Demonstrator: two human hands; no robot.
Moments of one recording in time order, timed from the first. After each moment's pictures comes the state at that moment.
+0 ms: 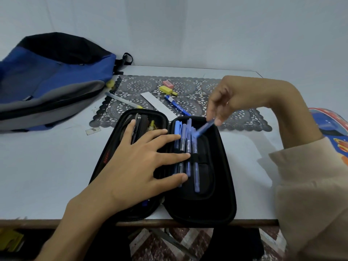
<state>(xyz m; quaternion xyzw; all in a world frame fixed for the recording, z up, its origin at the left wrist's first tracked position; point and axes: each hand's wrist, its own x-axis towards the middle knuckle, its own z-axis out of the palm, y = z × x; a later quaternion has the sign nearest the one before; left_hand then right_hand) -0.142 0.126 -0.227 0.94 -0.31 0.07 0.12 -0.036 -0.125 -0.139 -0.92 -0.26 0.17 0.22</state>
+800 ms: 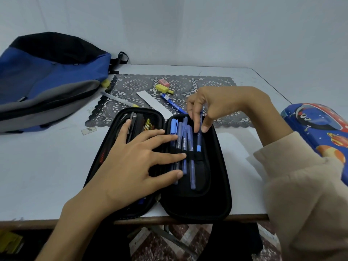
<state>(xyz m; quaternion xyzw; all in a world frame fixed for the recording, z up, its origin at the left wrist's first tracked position) -0.143 0.126 -0.231 0.93 -0.31 0.09 0.16 -0.031 -0.098 -0.157 -0.92 -0.30 0.20 0.16</state>
